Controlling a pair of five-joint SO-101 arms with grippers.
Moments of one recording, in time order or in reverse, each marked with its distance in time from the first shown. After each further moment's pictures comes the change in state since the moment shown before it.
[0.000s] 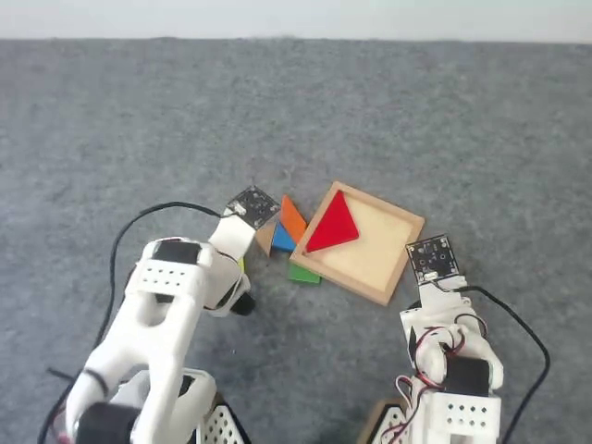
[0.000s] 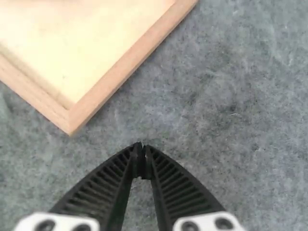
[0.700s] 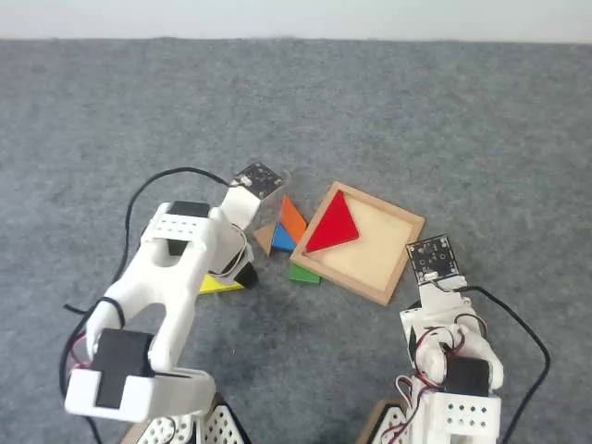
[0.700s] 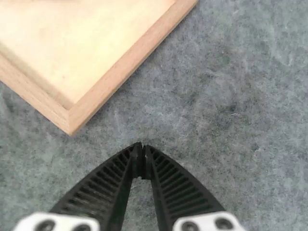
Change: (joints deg) left arm -1.5 22.6 -16.2 -3.0 -0.4; right arm 0.0 0.0 0.0 0.0 0.0
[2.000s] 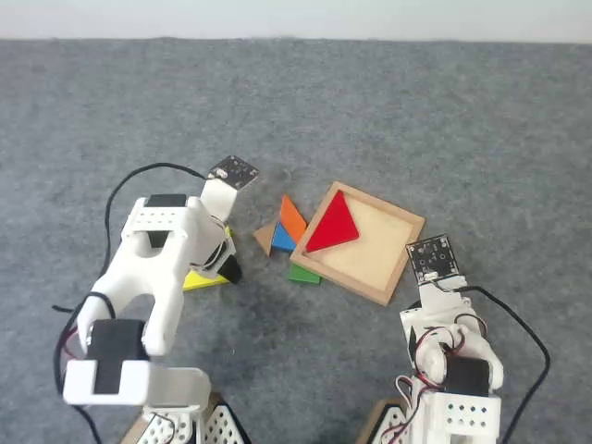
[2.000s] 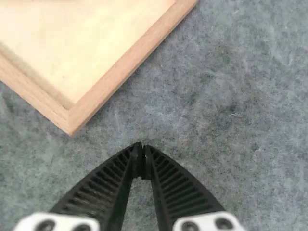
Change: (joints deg) left arm -6.9 4.2 -5.2 1.8 -2.3; right arm 0.0 0.0 0.0 0.0 0.0
